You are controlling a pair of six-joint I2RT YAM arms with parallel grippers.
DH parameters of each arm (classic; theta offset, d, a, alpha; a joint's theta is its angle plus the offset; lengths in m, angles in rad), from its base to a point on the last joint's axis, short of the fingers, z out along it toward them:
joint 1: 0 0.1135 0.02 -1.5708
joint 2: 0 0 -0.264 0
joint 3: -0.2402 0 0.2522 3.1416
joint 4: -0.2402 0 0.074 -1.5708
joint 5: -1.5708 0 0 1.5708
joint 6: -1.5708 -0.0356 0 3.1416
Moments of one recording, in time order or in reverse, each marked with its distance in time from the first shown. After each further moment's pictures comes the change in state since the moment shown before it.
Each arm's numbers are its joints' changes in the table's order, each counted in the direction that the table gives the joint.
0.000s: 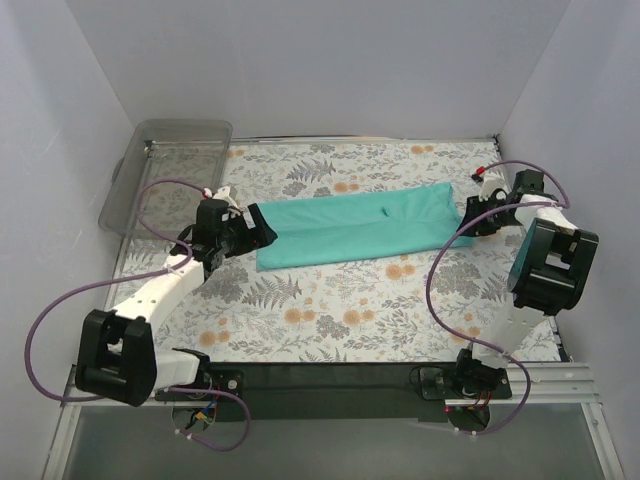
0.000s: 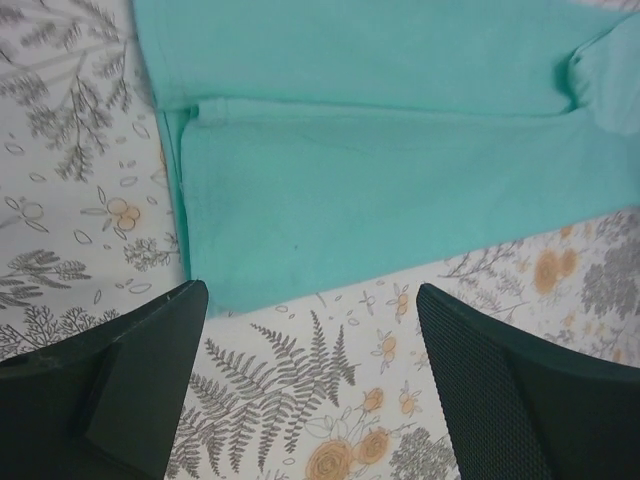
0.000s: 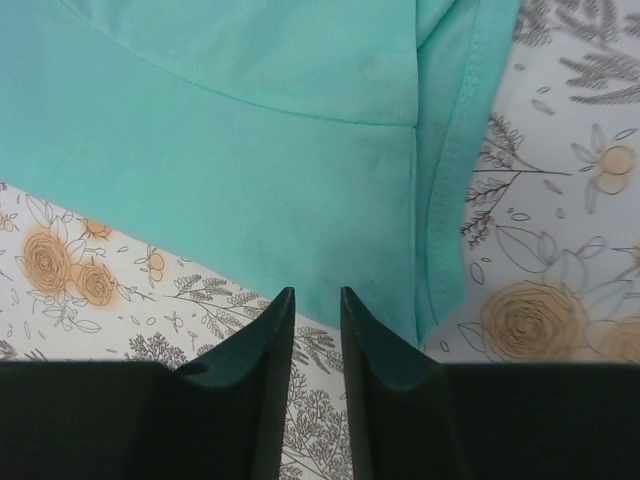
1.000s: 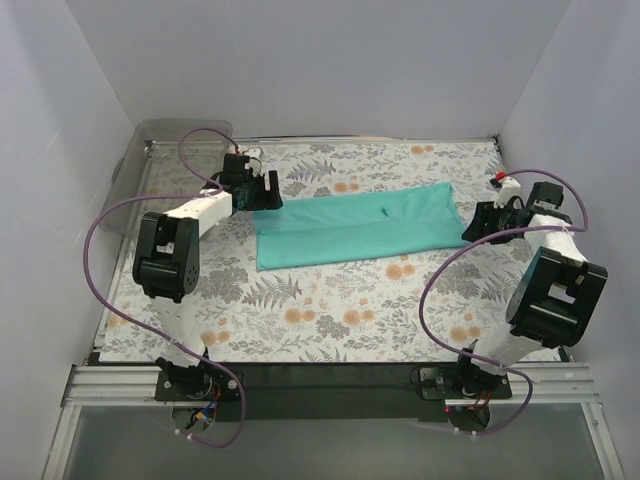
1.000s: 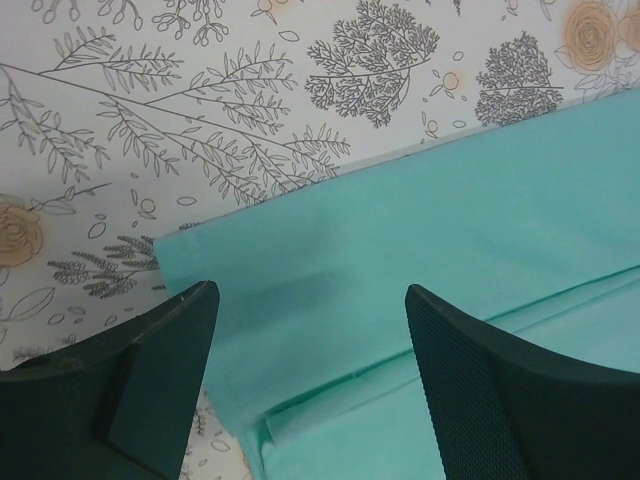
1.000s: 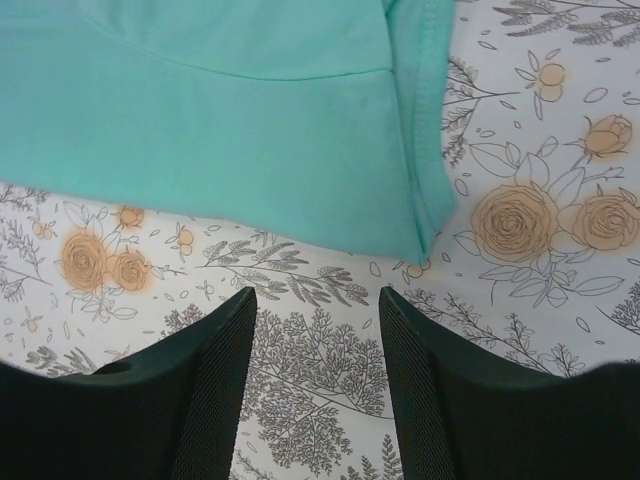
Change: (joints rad) left arm 0.046 0.669 -0.625 -0.017 0.005 -0.348; right arm -0.064 -0.277 0.184 0.078 -0.010 -0.108
